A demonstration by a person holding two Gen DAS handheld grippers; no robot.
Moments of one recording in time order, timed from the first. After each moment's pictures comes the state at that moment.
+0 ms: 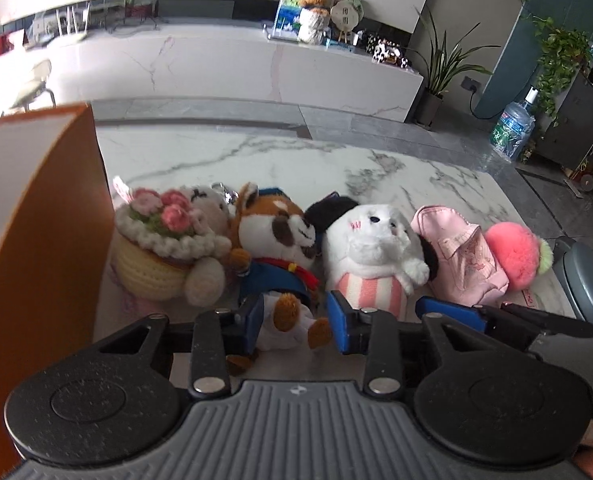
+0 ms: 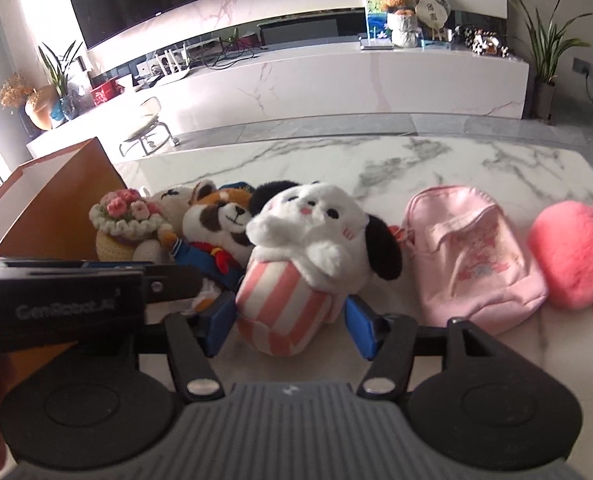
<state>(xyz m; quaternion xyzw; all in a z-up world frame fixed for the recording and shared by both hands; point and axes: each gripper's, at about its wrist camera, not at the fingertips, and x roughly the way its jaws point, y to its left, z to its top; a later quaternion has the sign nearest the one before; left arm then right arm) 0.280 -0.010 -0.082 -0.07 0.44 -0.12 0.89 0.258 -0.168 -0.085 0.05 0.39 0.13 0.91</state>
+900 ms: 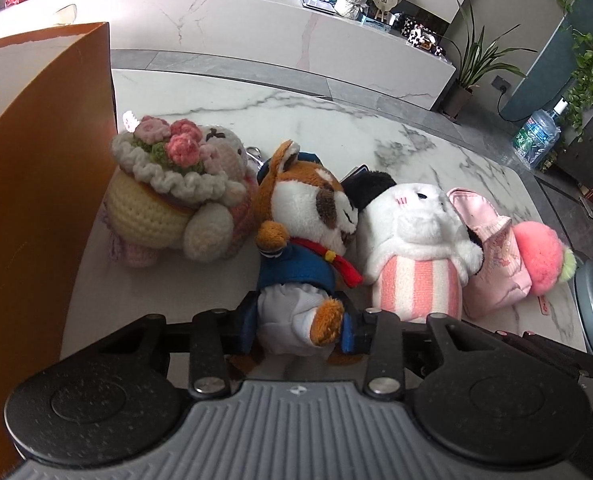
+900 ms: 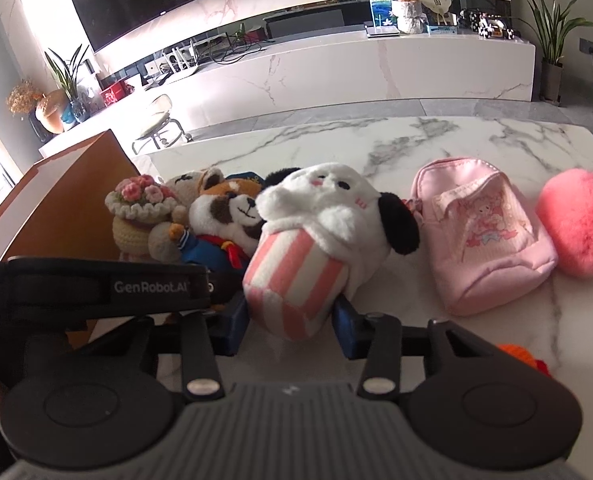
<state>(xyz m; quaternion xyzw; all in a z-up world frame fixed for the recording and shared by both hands) 0.276 -0.004 -0.100 -0.10 0.47 -0.09 0.87 0.244 -0.173 -0.085 0.07 0.40 0.15 0.90</state>
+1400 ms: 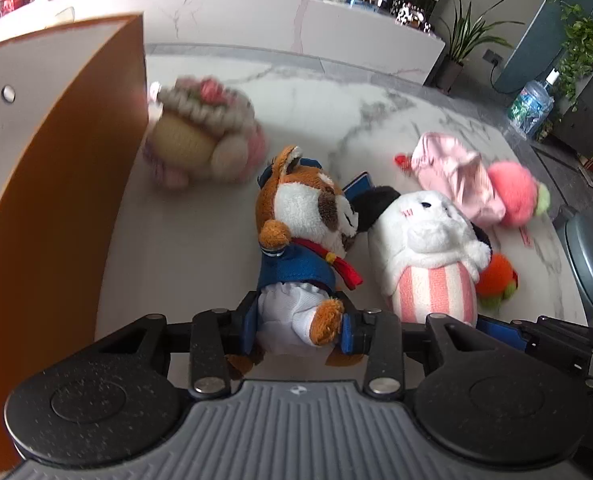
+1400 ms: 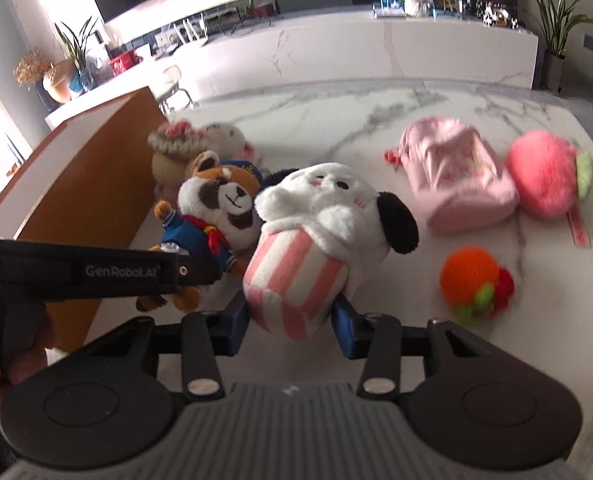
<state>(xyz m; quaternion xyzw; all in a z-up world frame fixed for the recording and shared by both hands) 0.203 0.006 -0.089 -0.08 0.51 -0.10 0.85 0.174 -0.180 -0.074 0.05 0.44 0.16 0.88</state>
